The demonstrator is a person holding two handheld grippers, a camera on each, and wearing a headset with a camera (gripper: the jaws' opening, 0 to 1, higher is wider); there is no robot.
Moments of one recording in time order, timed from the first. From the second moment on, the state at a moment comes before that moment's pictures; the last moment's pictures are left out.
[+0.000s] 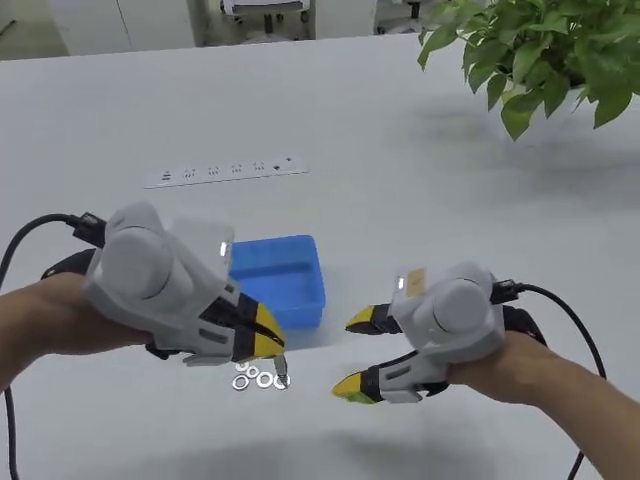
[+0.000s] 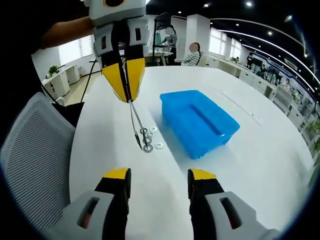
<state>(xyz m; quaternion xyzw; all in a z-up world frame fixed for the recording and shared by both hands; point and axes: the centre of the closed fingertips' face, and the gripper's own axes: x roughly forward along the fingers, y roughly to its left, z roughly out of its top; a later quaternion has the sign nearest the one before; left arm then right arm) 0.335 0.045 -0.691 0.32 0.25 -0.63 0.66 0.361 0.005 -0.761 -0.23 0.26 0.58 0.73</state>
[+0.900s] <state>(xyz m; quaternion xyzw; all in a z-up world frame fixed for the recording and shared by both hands) 0.345 0.049 -0.698 0.29 0.29 -0.60 0.68 0.353 0.021 -0.761 -0.23 0.25 0.61 0.72</state>
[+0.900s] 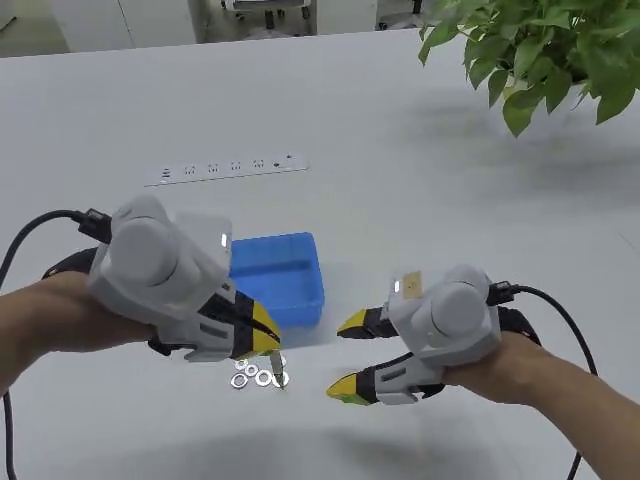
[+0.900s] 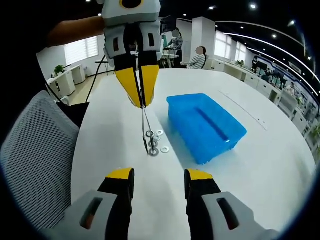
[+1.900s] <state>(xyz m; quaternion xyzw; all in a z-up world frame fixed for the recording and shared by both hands) 0.348 0.050 -0.704 0.27 0.32 -0.58 0.70 0.346 0.072 -0.765 -0.27 0.21 0.68 0.64</state>
